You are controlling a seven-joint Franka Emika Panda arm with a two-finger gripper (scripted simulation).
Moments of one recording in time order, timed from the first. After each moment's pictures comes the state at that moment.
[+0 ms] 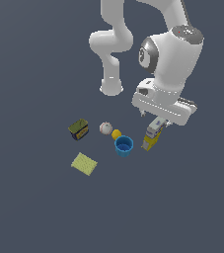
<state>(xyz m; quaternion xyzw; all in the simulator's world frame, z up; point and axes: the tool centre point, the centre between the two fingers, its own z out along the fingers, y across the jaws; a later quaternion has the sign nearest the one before) -0.034 0.170 0.227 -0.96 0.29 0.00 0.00</state>
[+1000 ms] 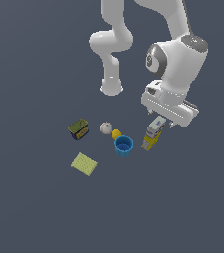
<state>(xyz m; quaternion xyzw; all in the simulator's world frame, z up) -0.059 0.206 0.202 -0.93 0.38 0.00 0.00</state>
